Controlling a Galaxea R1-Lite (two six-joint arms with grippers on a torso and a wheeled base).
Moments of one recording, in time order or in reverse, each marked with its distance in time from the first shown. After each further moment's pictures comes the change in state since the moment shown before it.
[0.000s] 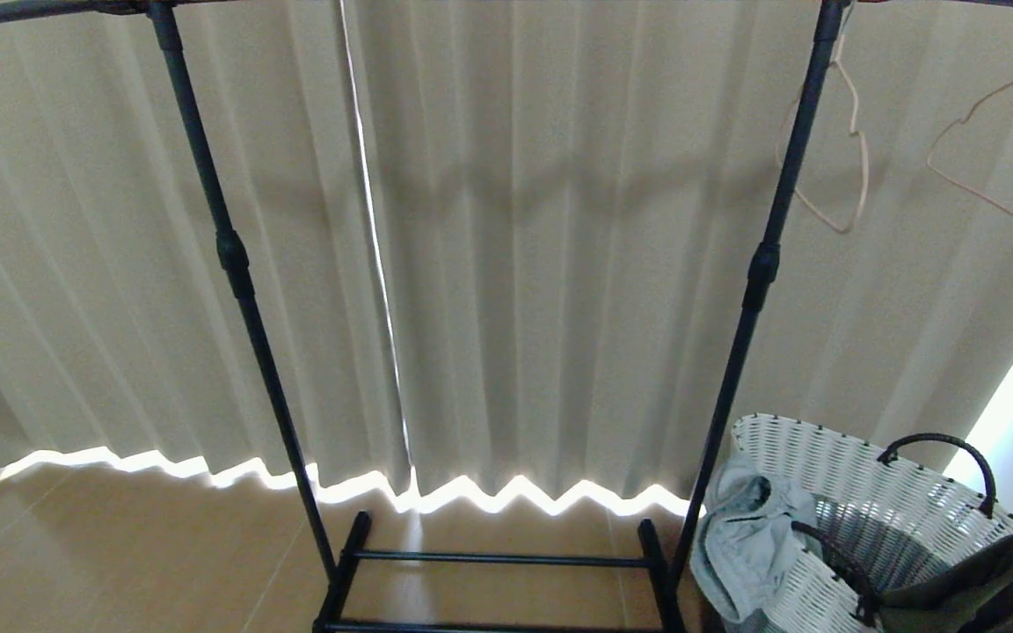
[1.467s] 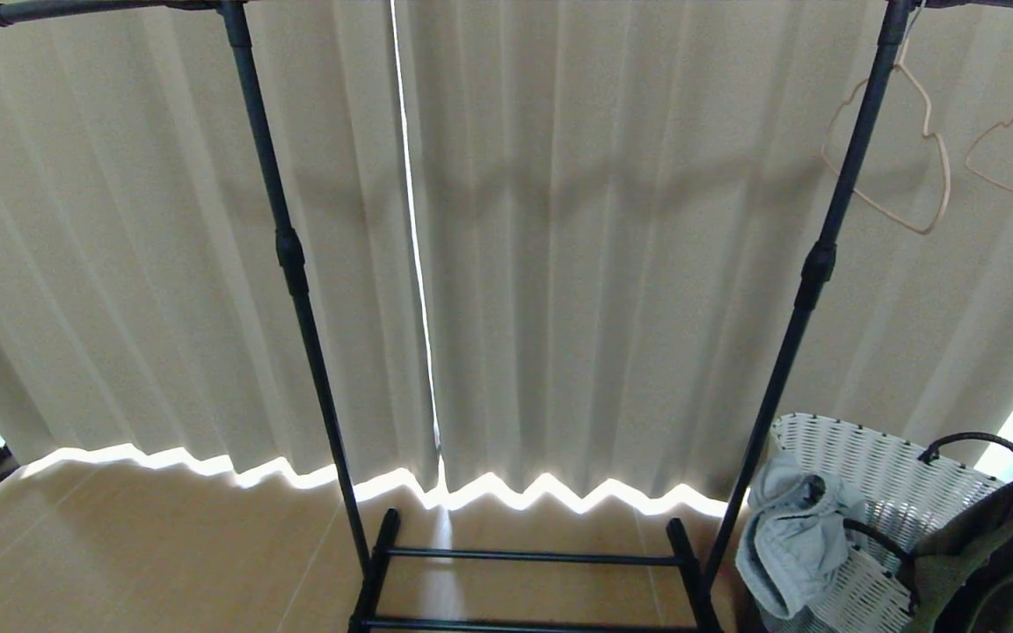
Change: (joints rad) left arm -0.001 0.003 -0.069 -0.112 -0.304 0.037; right arm 0.086 0.002 -0.133 0.001 0.030 0.001
